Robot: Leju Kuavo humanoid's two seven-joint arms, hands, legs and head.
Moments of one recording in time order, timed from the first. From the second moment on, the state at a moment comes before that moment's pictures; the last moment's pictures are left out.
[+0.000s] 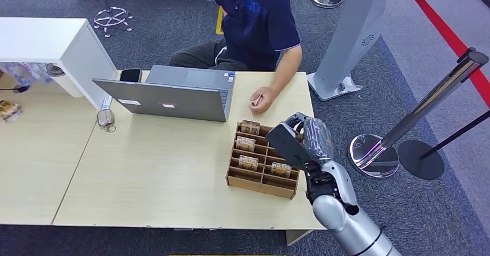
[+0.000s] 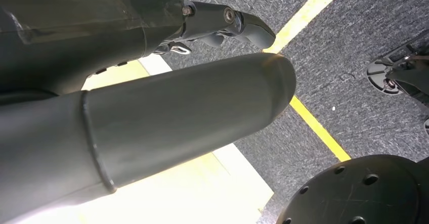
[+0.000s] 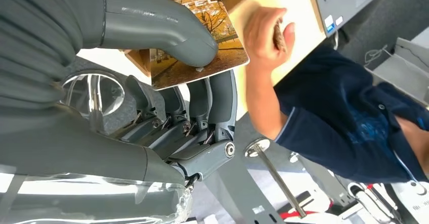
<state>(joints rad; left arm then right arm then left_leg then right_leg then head) -0.24 0.22 -0.93 -0.21 0.60 -0.32 0.33 -0.31 -0.22 0.62 -1.61 0.64 -0.27 0.46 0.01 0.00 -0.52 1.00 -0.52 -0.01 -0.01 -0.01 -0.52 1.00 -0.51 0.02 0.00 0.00</state>
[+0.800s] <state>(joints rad) -0.28 0.20 -0.94 -0.21 0.56 -0.34 0.37 -0.47 -0.16 0.59 -1.43 0.77 -0.49 0.34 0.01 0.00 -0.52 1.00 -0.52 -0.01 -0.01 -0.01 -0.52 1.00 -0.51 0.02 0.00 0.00</state>
